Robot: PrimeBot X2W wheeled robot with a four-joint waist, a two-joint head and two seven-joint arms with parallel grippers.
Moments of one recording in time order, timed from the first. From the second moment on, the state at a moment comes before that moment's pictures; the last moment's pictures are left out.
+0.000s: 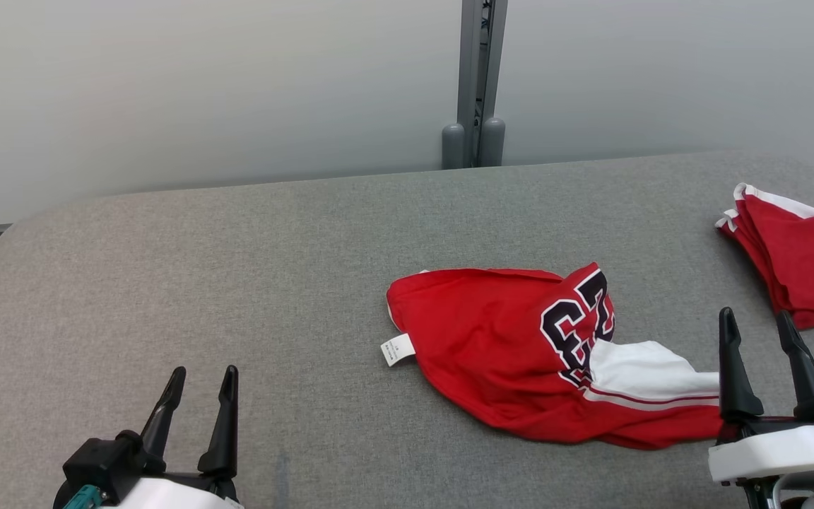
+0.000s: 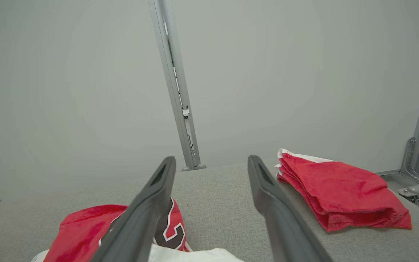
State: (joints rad) left arm 0.02 0.09 -0.05 0.24 -0.34 -0.13 -0.26; right arm -0.06 -0.06 -0.09 0.18 0.24 0.13 -0.26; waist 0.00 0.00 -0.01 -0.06
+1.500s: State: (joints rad) left arm -0.61 0.31 -0.46 0.67 -0.78 -0.13 0.32; right arm -0.16 -0.05 0.01 0.10 0.22 0.13 -0.26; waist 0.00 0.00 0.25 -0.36
